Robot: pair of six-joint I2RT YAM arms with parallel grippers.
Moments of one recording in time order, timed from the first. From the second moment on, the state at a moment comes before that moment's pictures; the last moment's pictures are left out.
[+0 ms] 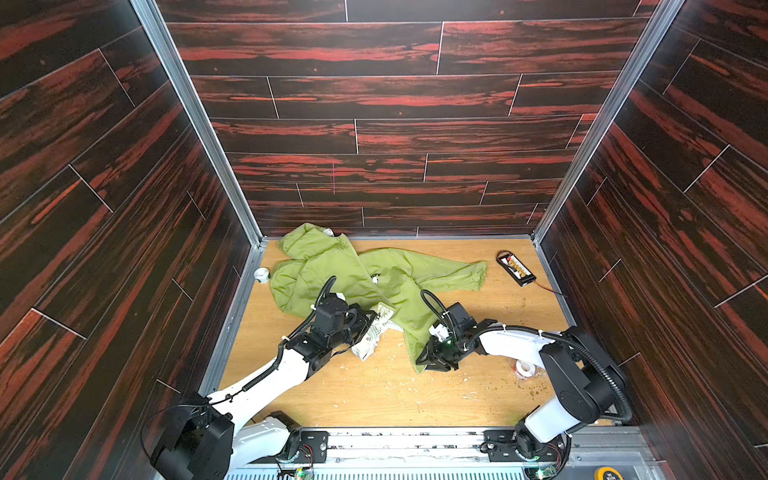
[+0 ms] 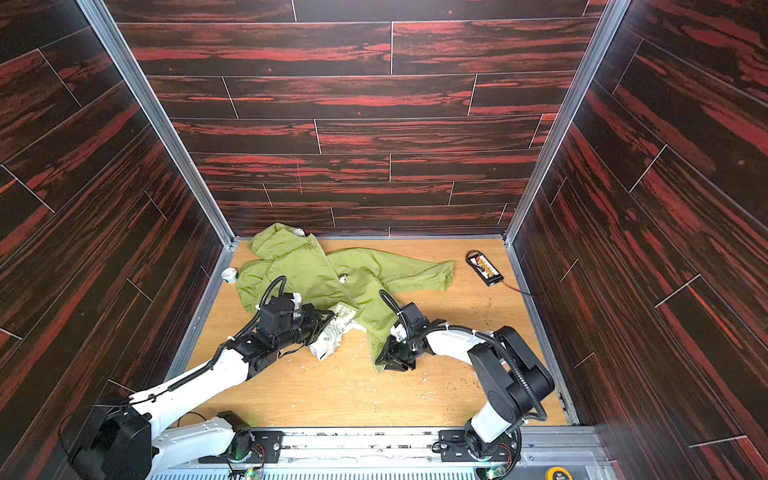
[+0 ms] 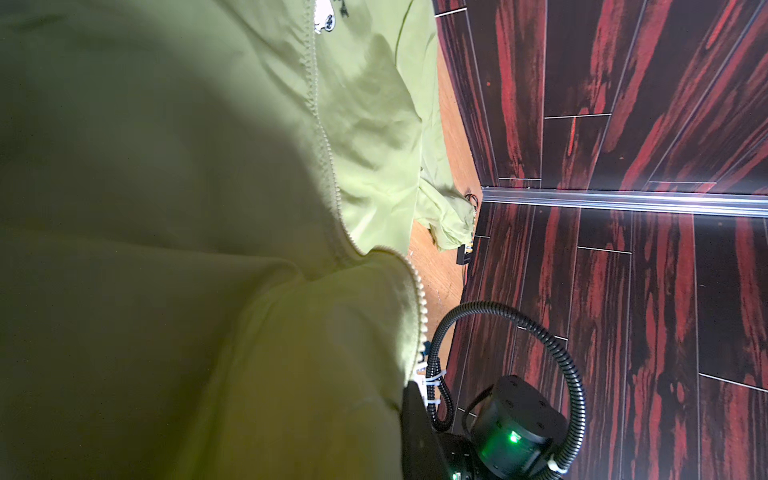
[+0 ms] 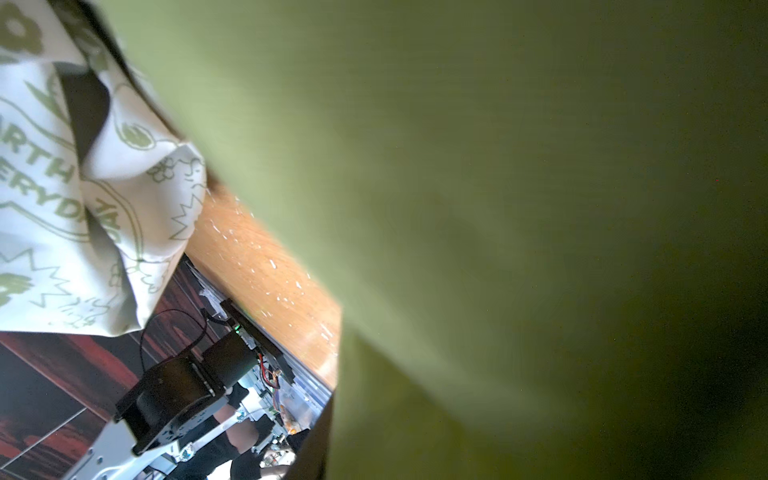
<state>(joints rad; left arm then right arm) -0.53 1.16 0.60 0.09 0.19 -1.36 0.63 1.62 0.76 -0.34 -0.63 0.83</state>
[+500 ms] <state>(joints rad) -0.53 1.07 0.56 0.07 0.17 -1.36 0.66 1.67 0.78 -0.34 -0.63 0.83</state>
